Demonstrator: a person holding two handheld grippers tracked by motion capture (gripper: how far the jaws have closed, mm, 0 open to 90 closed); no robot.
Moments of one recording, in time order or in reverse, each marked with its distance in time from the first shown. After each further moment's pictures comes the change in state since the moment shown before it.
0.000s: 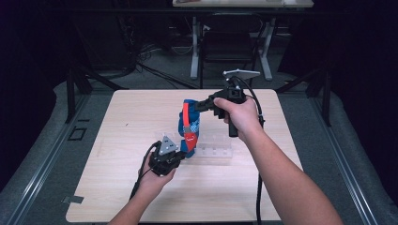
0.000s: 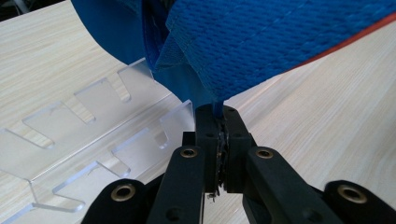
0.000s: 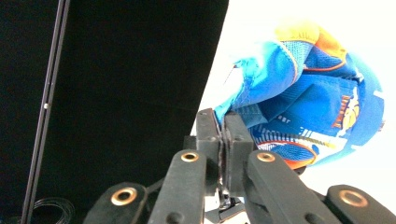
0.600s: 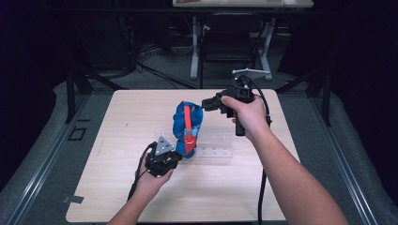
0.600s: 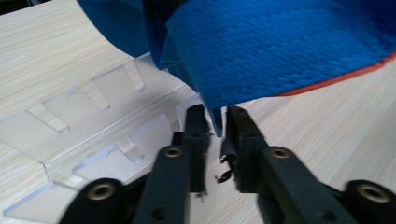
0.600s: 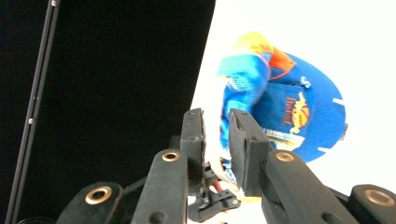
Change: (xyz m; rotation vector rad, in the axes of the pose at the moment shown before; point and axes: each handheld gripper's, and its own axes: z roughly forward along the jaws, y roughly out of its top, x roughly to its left) left arm 0.006 -0.007 -0.004 -0.003 0.029 -0.033; right arm -0.010 0.002 -0.017 -0.060 -0.054 0.014
